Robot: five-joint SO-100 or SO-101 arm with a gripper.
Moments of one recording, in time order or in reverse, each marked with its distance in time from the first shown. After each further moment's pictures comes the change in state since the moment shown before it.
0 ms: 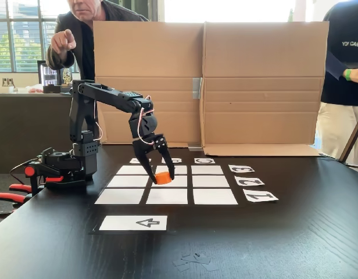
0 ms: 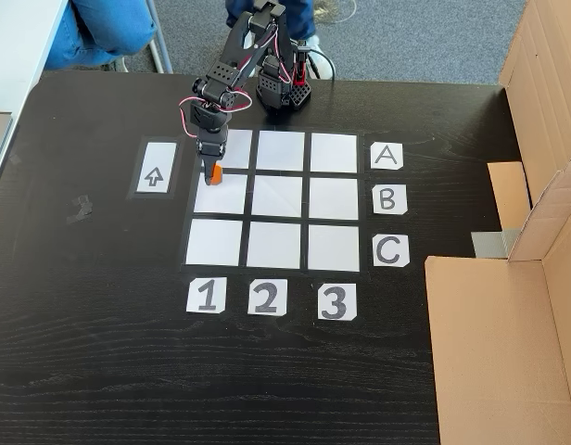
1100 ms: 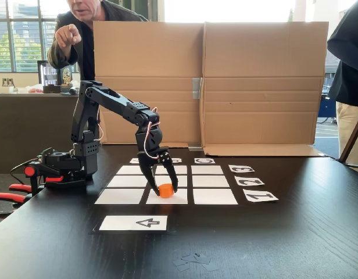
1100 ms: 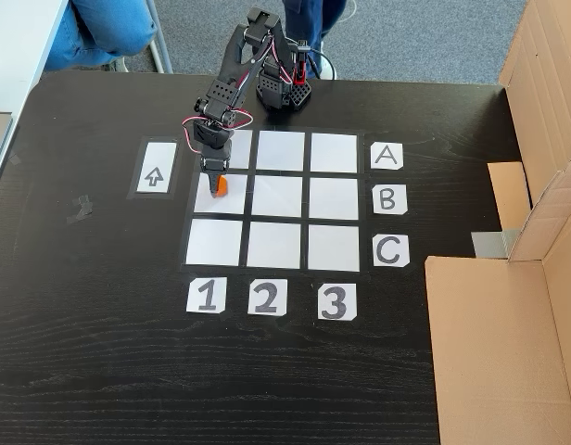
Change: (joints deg) arm -1.5 -8.6 -0.5 -3.9 2.3
